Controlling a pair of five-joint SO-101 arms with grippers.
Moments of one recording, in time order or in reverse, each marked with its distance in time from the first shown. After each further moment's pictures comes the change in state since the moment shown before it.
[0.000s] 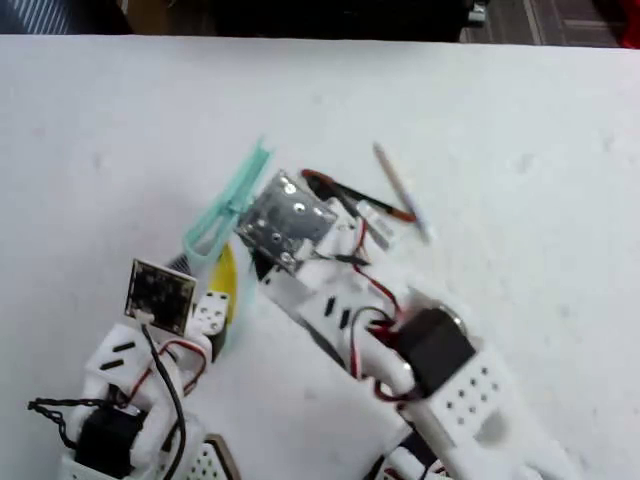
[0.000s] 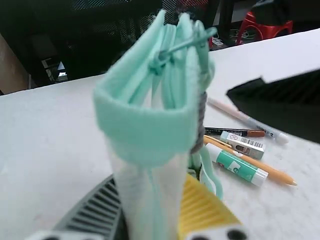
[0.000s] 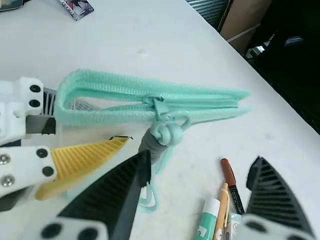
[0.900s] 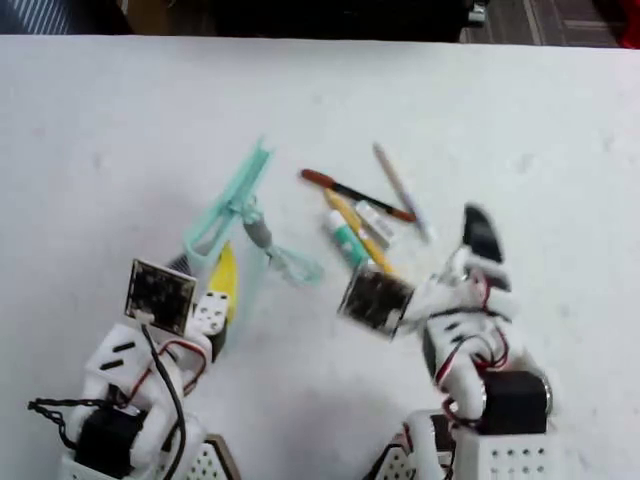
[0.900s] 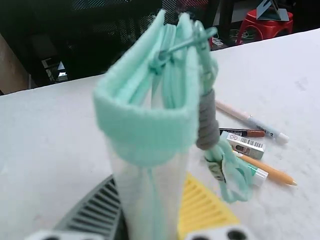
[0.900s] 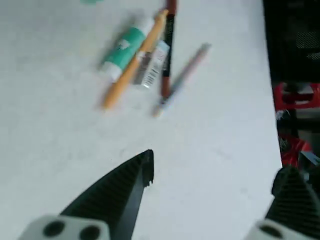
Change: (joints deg) left arm 0.0 0.0 0.0 0.0 0.0; right arm 39.6 -27.4 22.9 12.0 49.0
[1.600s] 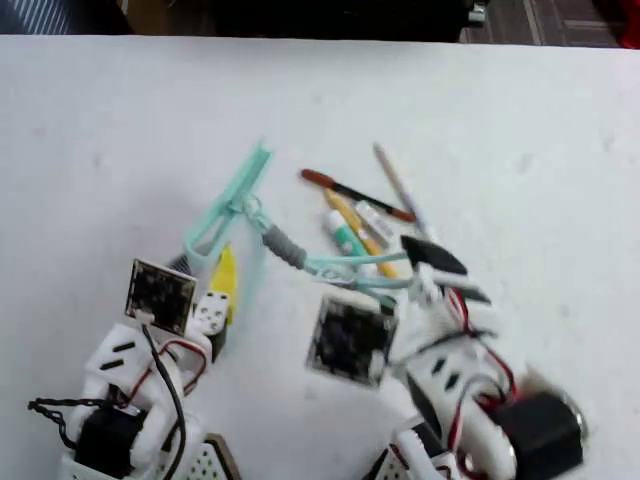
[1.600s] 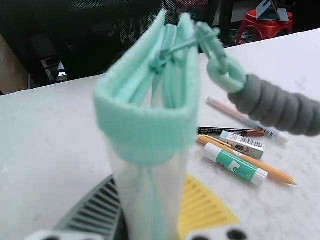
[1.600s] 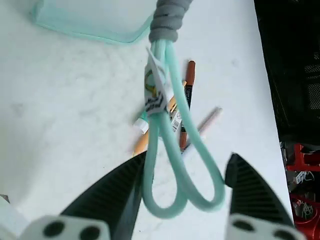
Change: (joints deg) left arm 0.0 0.1 0.0 0.0 -0.1; right arm -20.6 5.4 -24.8 22.3 -9.2
